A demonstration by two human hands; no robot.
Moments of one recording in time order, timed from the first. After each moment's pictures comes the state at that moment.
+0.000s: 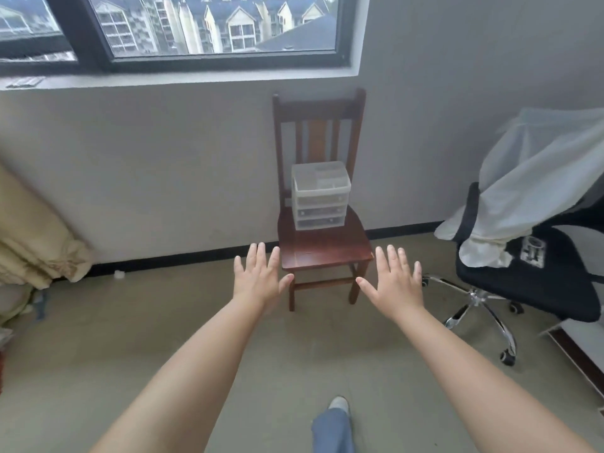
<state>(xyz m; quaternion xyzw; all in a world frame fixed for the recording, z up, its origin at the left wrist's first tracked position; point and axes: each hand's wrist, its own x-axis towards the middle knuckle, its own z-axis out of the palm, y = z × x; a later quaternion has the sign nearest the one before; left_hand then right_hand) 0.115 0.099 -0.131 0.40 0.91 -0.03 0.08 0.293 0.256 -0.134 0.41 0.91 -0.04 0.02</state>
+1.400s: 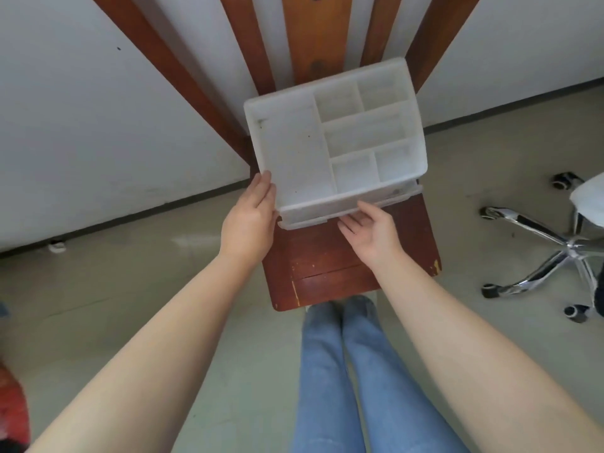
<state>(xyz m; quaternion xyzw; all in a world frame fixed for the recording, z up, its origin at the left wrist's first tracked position) -0.250 0.497 -0.345 0.51 0.84 0.14 0.12 -0.106 0.616 -0.384 0.56 0.08 -0.81 -0.16</state>
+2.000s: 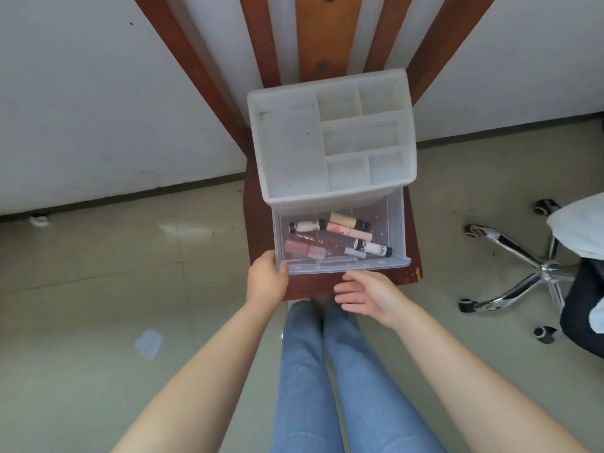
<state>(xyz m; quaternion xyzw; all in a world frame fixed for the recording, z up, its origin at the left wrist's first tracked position) -0.160 0.466 -0.376 0.08 0.89 0.20 0.39 -0.033 0.586 -0.360 0.58 0.32 -0.73 0.20</state>
